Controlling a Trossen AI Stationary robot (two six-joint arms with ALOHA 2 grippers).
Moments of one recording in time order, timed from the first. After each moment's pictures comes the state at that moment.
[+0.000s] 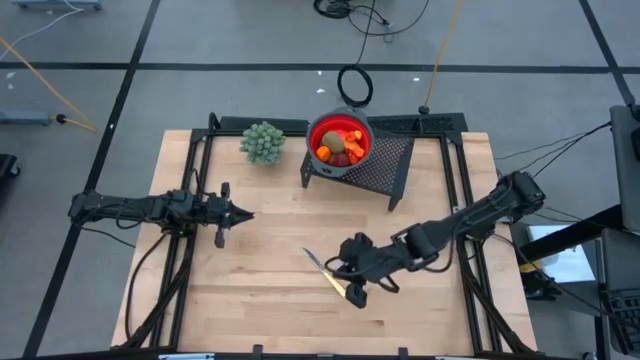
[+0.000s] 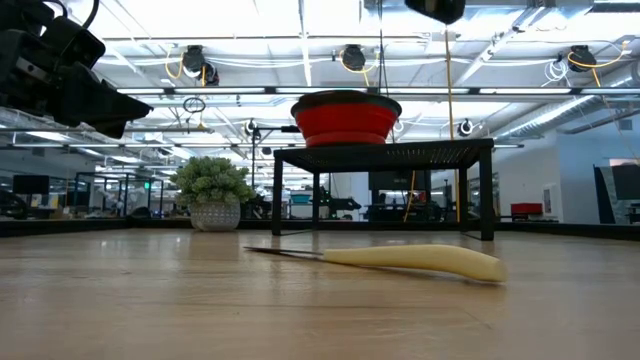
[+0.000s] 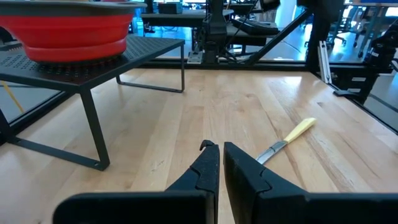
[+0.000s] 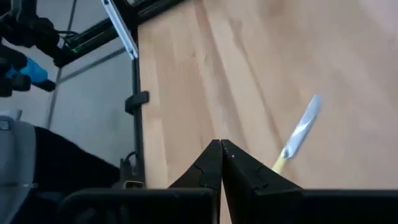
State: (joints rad) left arm -0.06 0.14 0.04 -0.05 -0.05 -0.02; right arm 0.45 1.60 1.33 -0.41 0.18 0.72
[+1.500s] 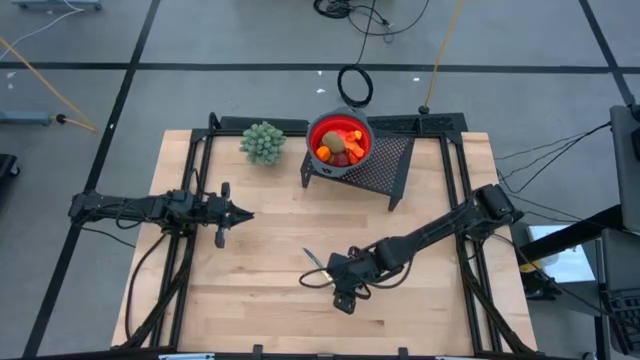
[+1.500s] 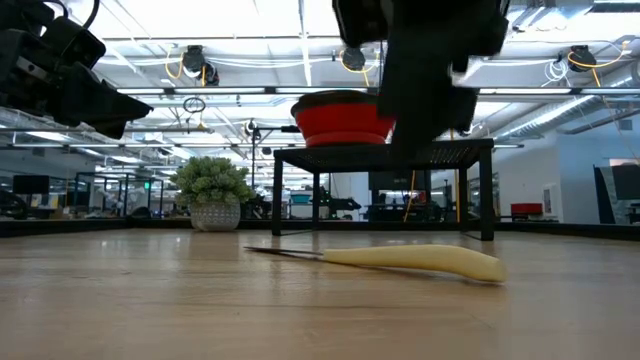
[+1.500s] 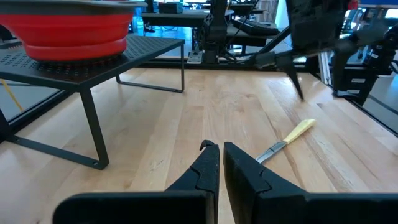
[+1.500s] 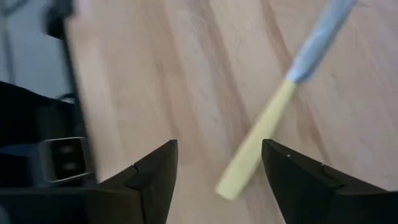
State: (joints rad) left arm -0.06 0.14 0.04 -0.05 -0.05 -0.03; right arm 0.41 1.86 1.33 -0.45 -0.02 0.80
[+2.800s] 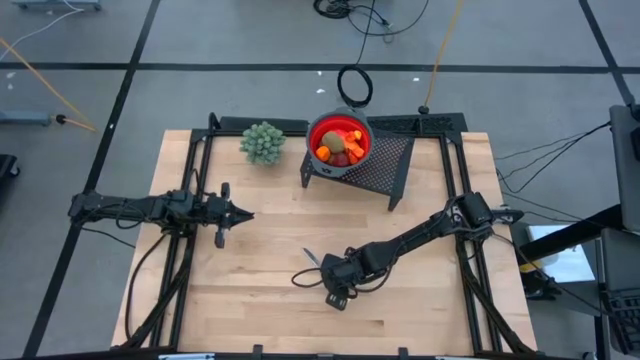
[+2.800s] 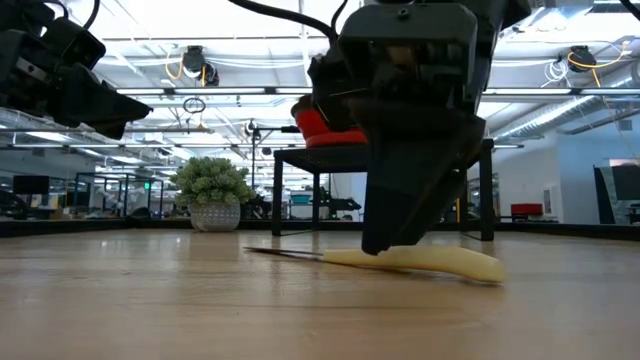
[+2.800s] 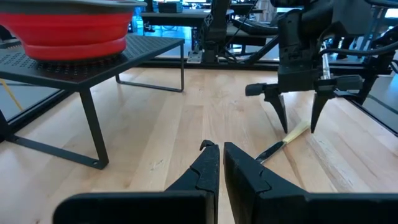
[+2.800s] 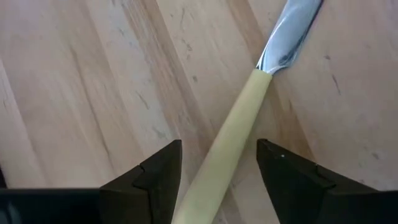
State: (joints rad) left arm -0.06 0.14 0.04 -0.06 -0.05 -0.03; right arm 0.38 2.05 1.34 -0.41 -0.04 0.83
